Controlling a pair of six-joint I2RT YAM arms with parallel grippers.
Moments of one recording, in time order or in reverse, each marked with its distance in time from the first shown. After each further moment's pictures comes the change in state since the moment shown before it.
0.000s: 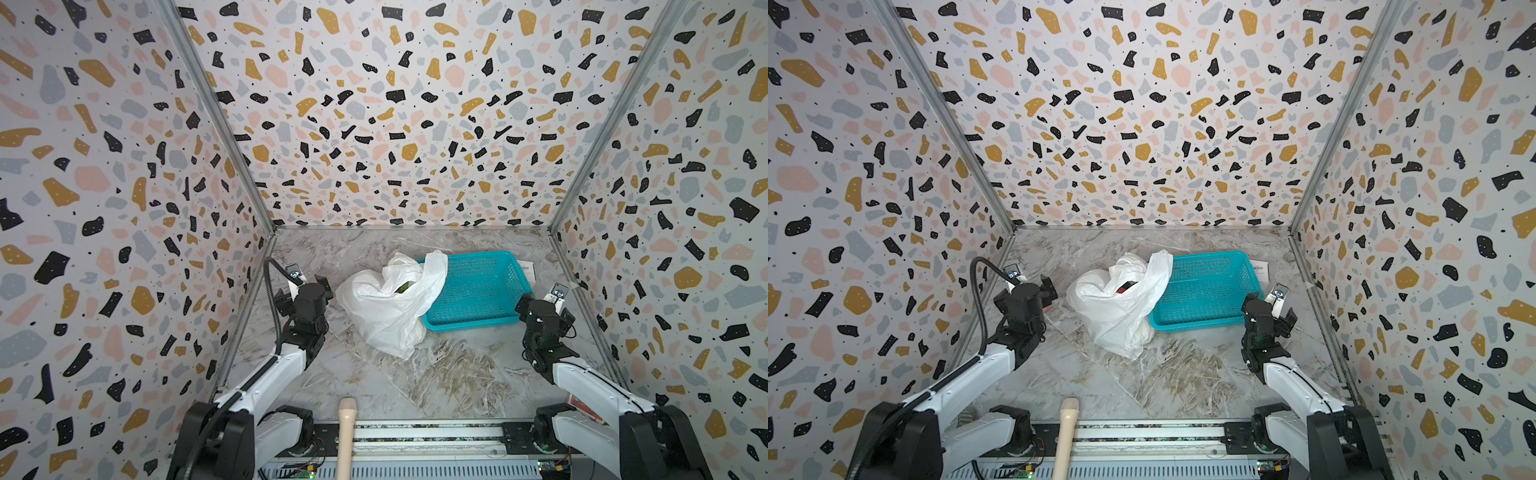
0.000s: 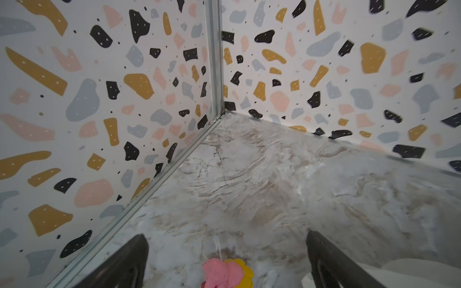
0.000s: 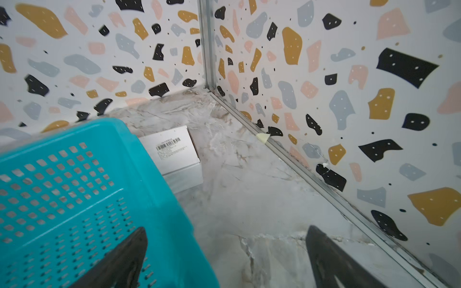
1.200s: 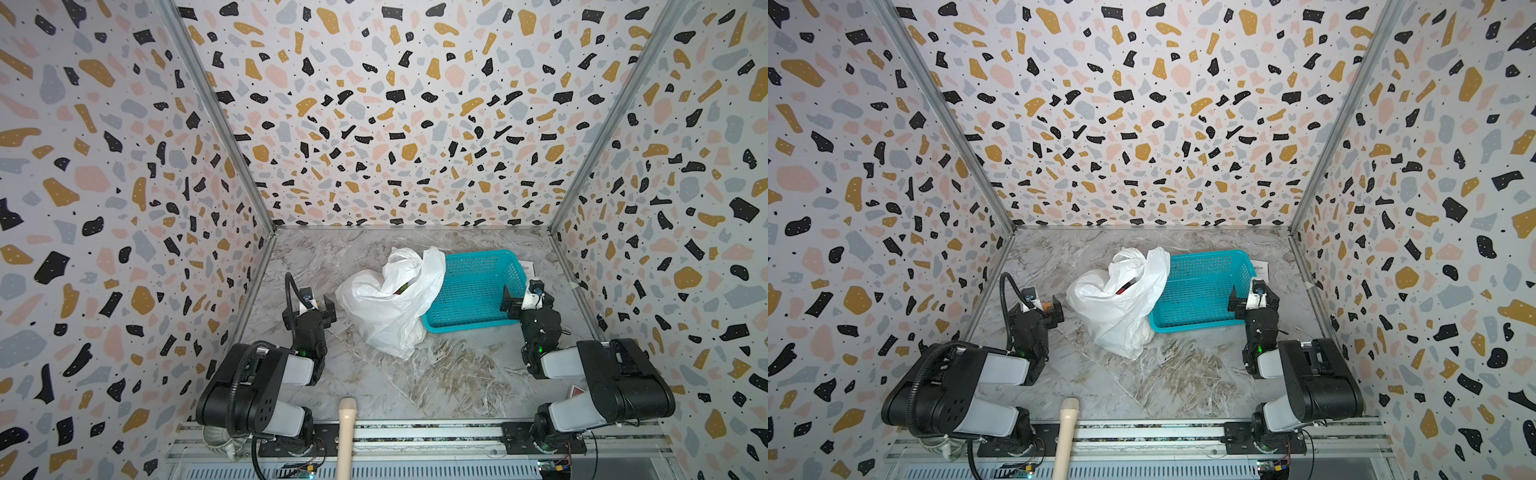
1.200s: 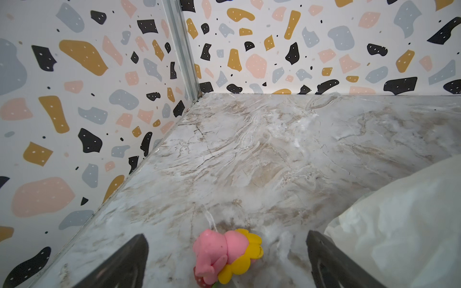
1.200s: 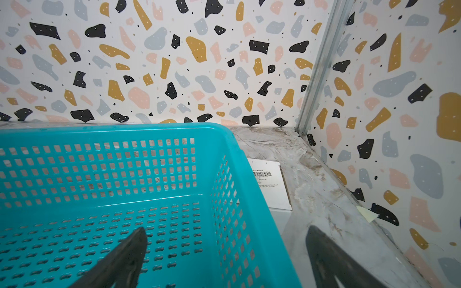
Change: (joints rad) left arm 0.054 0.294 -0.322 0.758 0.249 0.221; right arm -0.129 0.370 -0.095 0.767 -0.603 -0.302
